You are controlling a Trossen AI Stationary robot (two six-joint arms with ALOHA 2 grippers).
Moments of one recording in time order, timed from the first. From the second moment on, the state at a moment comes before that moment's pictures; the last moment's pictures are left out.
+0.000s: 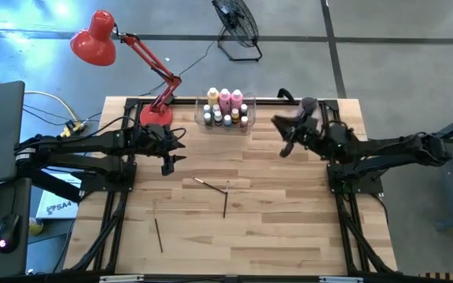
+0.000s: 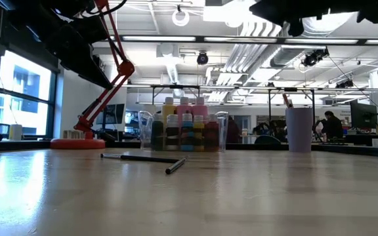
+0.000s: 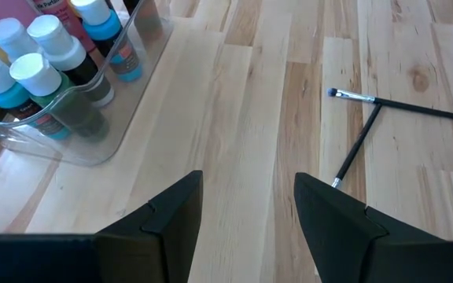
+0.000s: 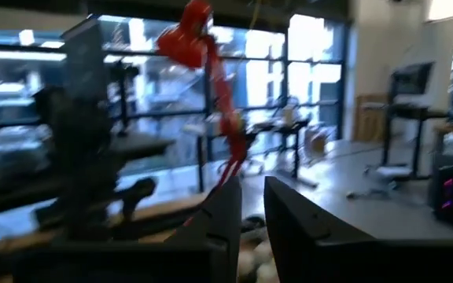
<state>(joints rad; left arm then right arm) 0.23 0.84 0.59 -0.39 -0.02 0.07 -0.08 0.91 0.51 0.64 0.43 -0.05</state>
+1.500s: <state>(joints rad) 0.23 0.84 0.59 -0.39 0.09 0.10 -0.01 1.10 0.51 0.33 0.07 0.08</state>
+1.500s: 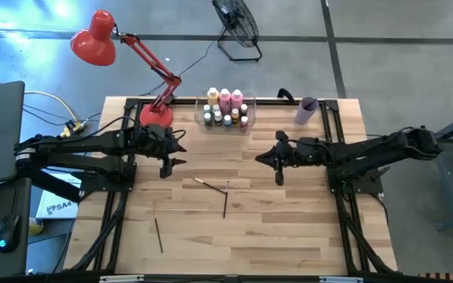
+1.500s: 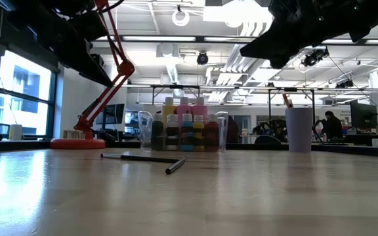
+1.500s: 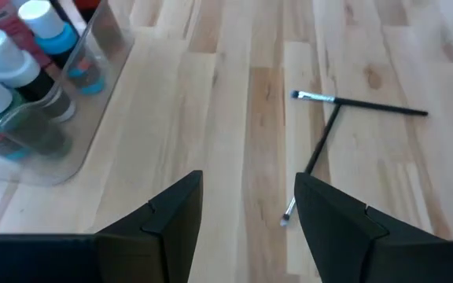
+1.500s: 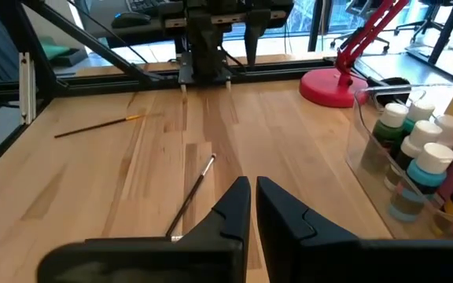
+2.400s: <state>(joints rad) 0.23 1.07 0.68 -0.29 0.20 0.33 -0.01 1.10 0.51 0.33 0.08 0.07</state>
